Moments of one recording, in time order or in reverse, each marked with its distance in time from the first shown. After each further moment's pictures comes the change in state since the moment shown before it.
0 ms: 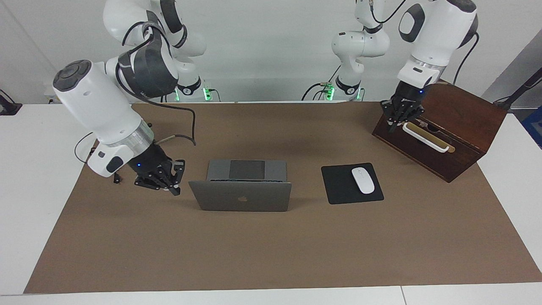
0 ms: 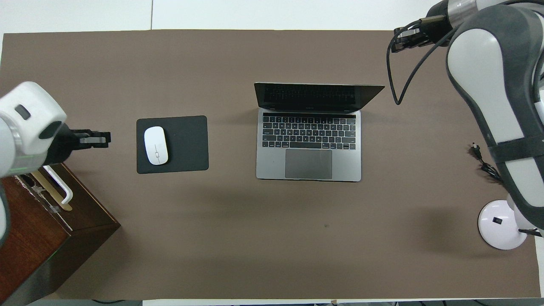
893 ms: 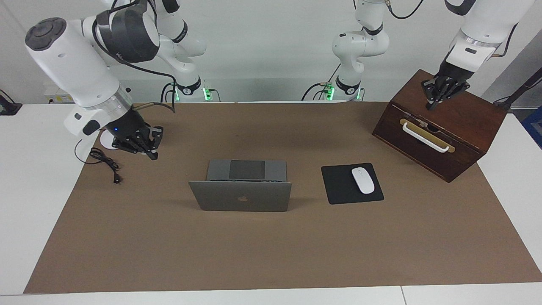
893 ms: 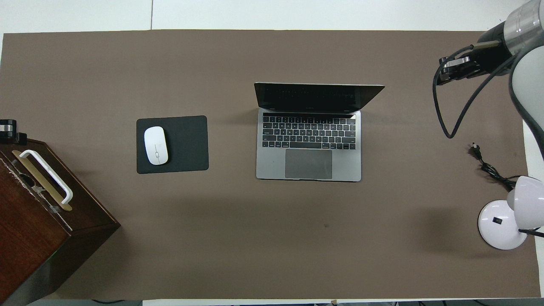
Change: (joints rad) left arm 0.155 0.156 0.027 0.449 0.125 -0.498 -0.001; right arm -0.007 -0.207 -0.110 -0.146 0.000 -0.216 -0.020
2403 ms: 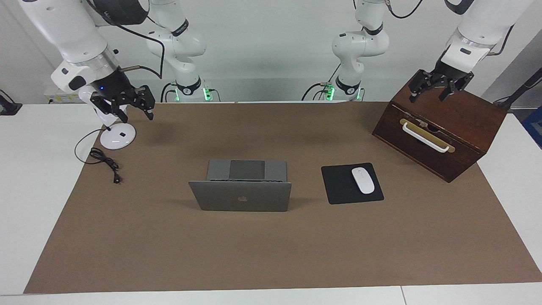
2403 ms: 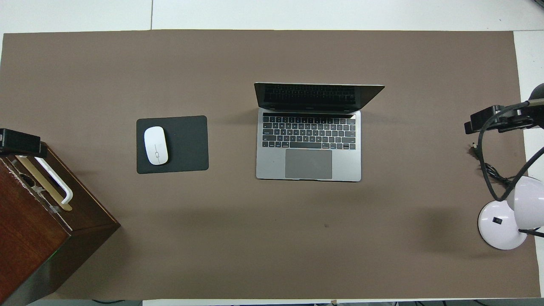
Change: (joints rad) left arm -0.001 -0.004 -0.007 0.016 0.001 -0.120 0.000; right arm 0.002 -0.329 -0.081 -0.331 -0.029 -0.065 0.000
